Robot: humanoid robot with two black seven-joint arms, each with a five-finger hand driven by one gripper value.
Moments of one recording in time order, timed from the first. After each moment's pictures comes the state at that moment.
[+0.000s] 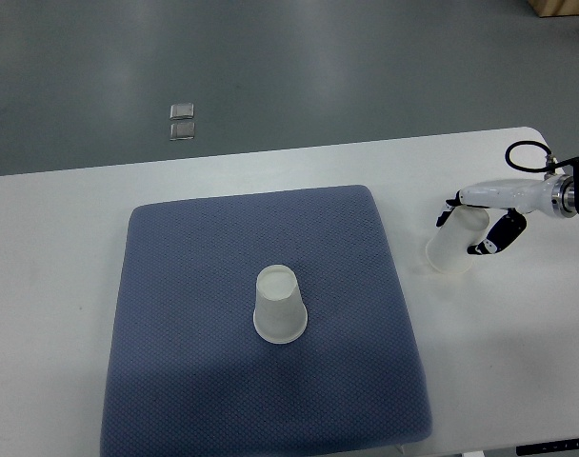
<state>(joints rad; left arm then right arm) 0.03 0.00 -0.20 -0.09 0.12 -0.17 0.07 1.05 -0.81 0.03 1.17 -1.42 0.22 0.27</state>
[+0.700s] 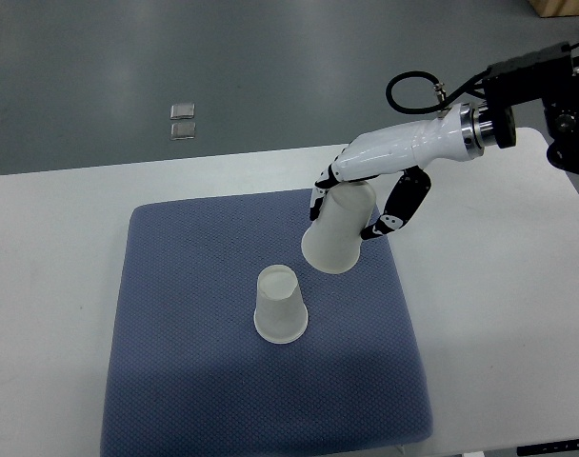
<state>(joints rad) 0.03 0.00 -0.20 -0.09 0.12 -0.17 0.07 1.44 -0.69 0.04 1.46 -1.40 0.42 0.42</state>
